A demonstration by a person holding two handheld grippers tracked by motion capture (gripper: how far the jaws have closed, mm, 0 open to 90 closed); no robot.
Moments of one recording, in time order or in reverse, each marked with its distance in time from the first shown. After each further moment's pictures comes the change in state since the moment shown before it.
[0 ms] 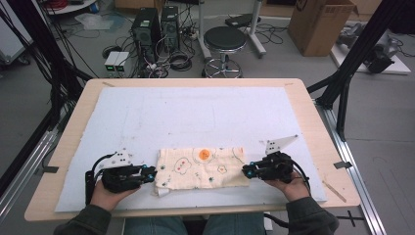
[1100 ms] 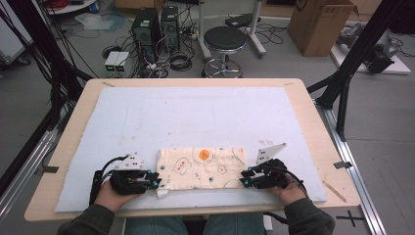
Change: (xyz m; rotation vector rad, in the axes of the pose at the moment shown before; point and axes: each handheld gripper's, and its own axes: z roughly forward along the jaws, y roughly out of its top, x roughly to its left) left arm 0.000 -0.008 0.020 0.153 -0.014 0.043; right arm 0.005 -0.011 0.022 0.136 -0.071 -0.088
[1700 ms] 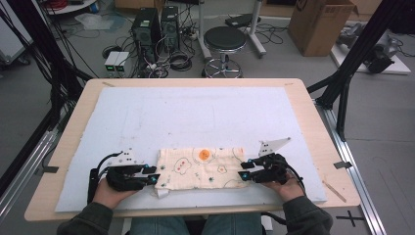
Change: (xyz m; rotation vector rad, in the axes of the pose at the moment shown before) left arm 0.007 0.004 -0.007 -0.073 0.001 -0.020; right arm -0.008 0.009 -0.005 -0.099 -0.012 0.063
